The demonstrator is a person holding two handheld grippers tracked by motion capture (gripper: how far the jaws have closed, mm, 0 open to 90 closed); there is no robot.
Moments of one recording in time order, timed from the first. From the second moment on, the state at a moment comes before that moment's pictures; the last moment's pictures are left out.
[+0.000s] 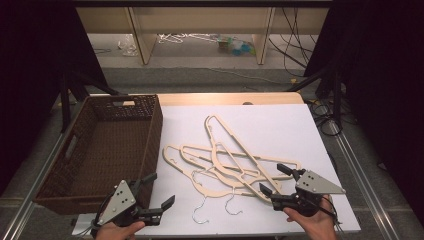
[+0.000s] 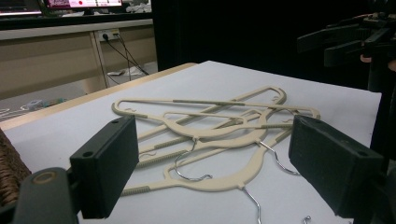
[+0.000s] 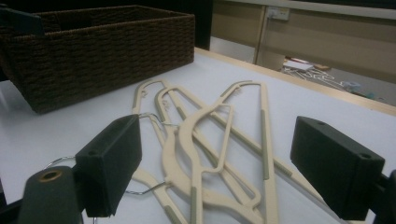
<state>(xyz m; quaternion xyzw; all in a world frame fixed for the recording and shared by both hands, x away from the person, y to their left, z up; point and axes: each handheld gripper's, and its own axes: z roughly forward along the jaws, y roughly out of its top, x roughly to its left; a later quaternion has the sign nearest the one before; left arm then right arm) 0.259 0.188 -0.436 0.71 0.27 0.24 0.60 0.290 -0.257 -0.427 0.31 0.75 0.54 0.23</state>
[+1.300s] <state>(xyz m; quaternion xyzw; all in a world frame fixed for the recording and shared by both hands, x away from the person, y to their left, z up) 0.260 0.184 -0.437 0.72 0.27 0.23 0.60 0.350 -0.210 -0.463 0.32 0.89 0.32 0.10</state>
